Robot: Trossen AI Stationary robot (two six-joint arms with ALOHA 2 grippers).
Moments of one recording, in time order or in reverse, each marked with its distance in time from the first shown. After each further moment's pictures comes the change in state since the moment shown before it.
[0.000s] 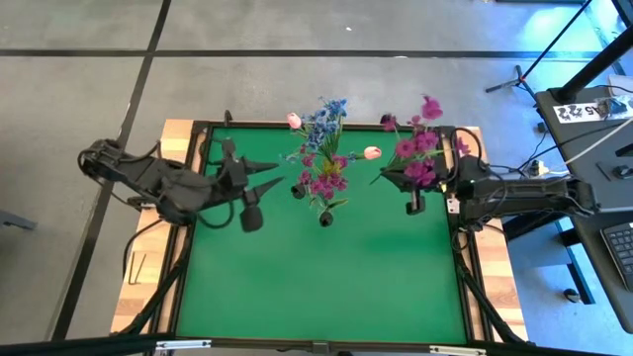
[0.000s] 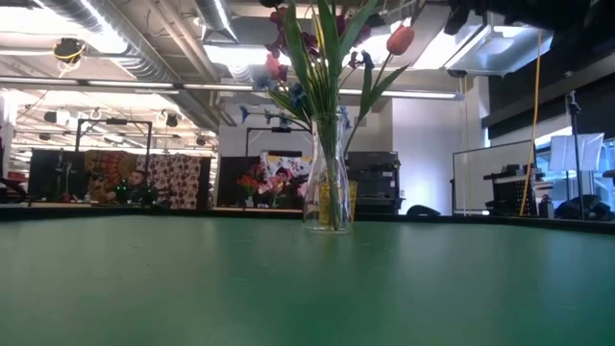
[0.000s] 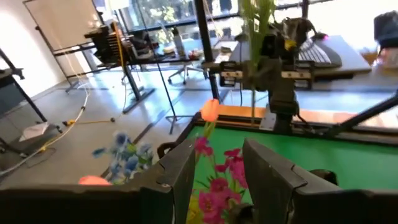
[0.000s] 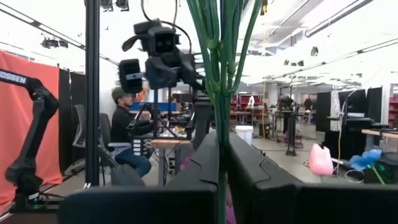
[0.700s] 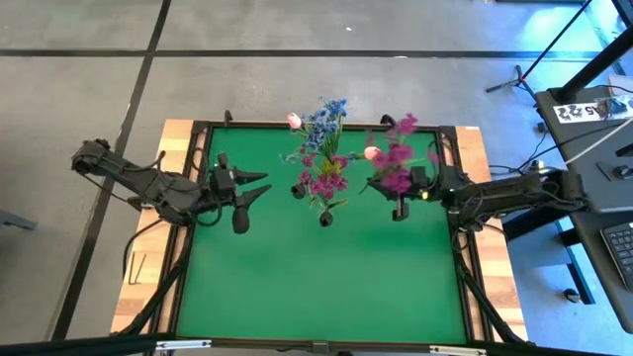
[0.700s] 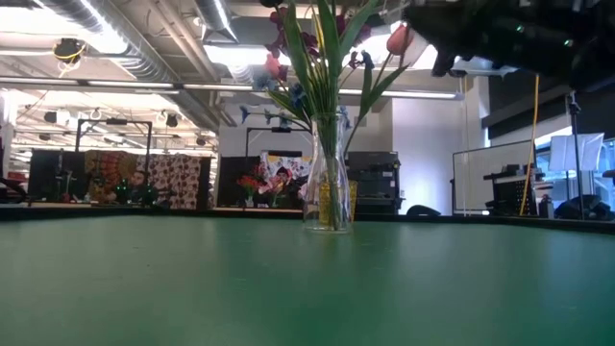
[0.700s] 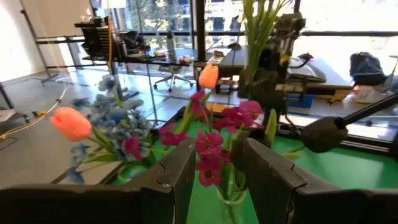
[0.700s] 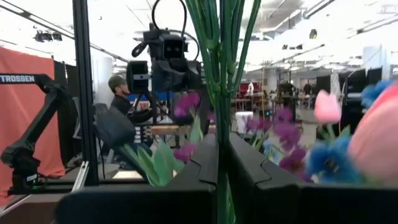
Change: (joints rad) left arm 0.008 -0.310 -0.594 0.428 0.047 -0.051; right arm 0.001 0.243 -0.154 0.349 0.018 0.032
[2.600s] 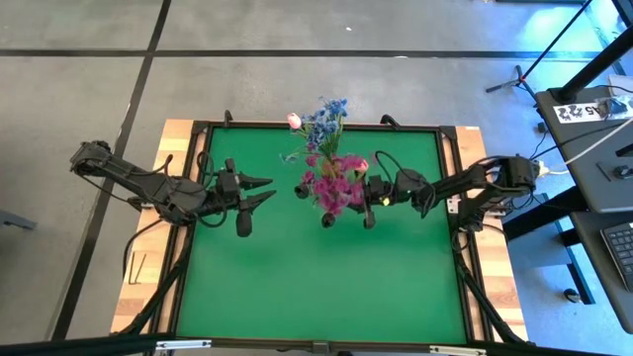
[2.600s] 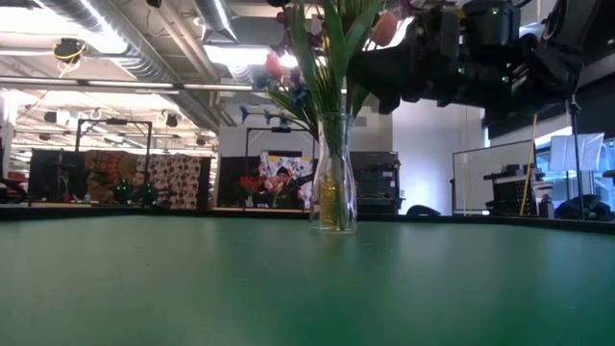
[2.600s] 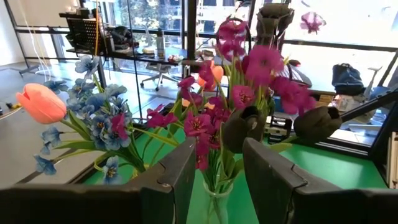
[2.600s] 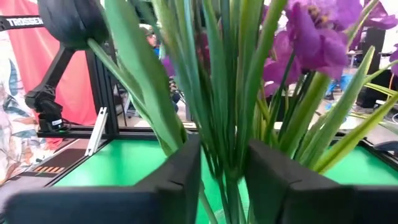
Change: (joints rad) left arm 0.032 -0.007 -0.116 0.139 0.078 -0.046; right arm -0.001 0.510 0.173 0.147 -0.143 -0.006
